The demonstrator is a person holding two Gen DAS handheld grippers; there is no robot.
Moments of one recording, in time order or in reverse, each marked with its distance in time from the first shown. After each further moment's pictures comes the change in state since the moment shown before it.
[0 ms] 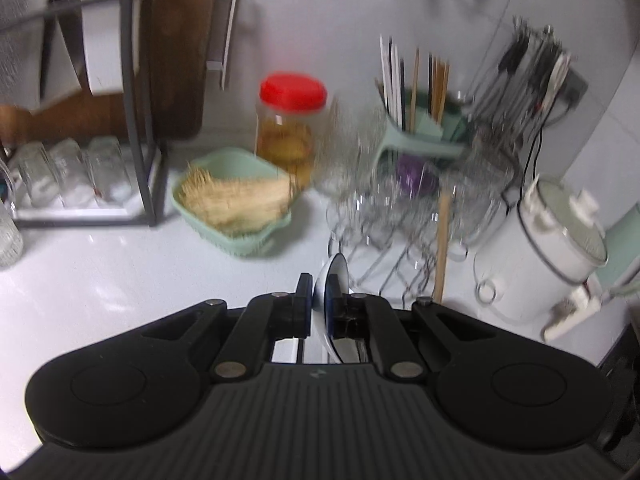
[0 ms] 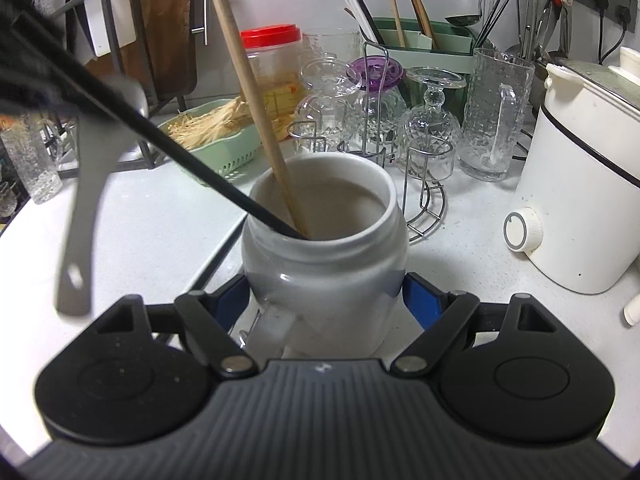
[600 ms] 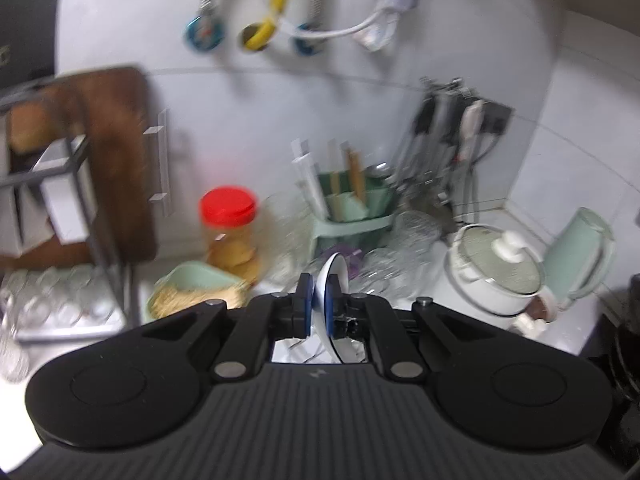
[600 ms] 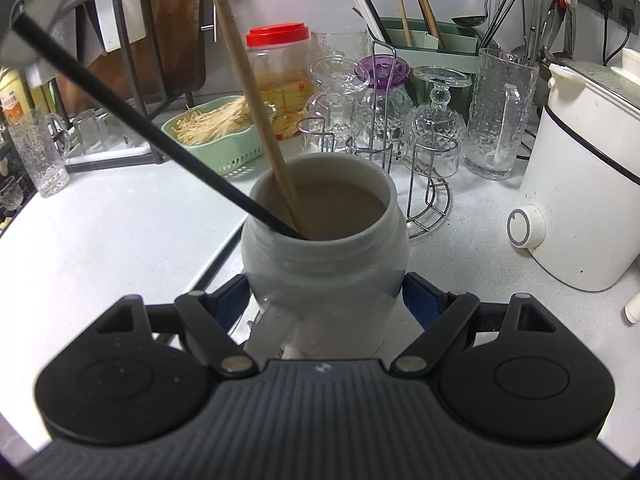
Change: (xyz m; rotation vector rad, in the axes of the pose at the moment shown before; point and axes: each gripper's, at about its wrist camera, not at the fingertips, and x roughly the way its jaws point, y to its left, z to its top) left arm -0.070 -0.055 0.050 0.209 -0.179 -0.125; right arm -0.004 0.003 -0.003 -0.013 0.000 0.014
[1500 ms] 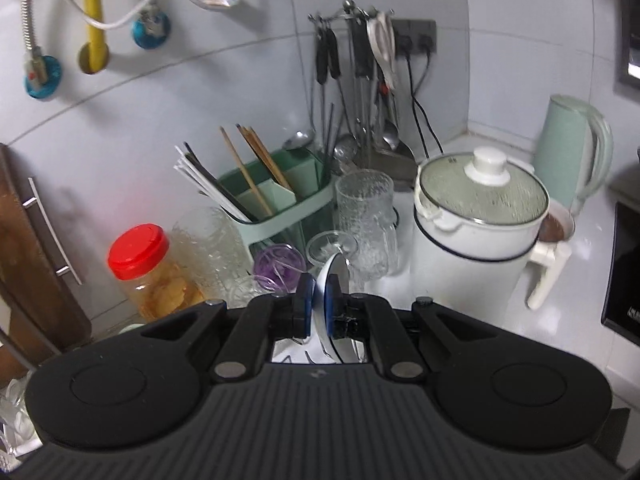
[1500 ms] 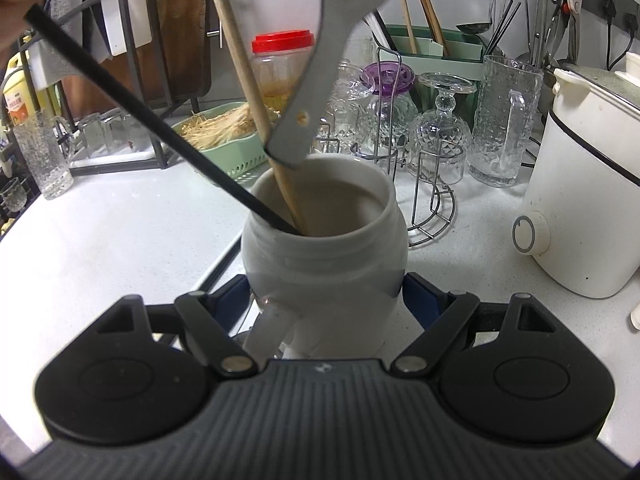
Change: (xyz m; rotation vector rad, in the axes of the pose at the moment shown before) left arm 0.119 -0.077 -0.025 0.364 0.053 -0.050; right arm 0.001 0.000 -0.001 -0.011 -0.030 0.016
